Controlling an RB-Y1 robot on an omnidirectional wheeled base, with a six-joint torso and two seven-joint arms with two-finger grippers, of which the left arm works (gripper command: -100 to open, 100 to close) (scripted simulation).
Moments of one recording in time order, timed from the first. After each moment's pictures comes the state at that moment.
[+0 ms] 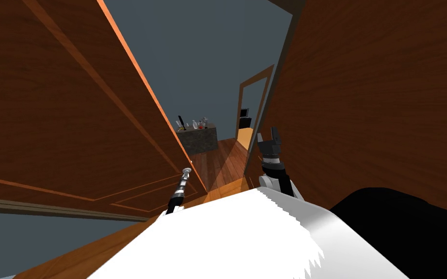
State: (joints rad) arm -0.07 0.25 0.03 -0.63 0.00 -0.87 -0.46
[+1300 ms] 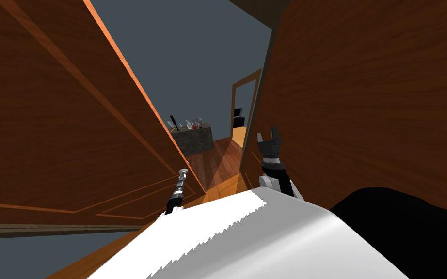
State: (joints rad) arm -0.07 0.26 0.01 -0.62 0.11 -0.87 -0.15
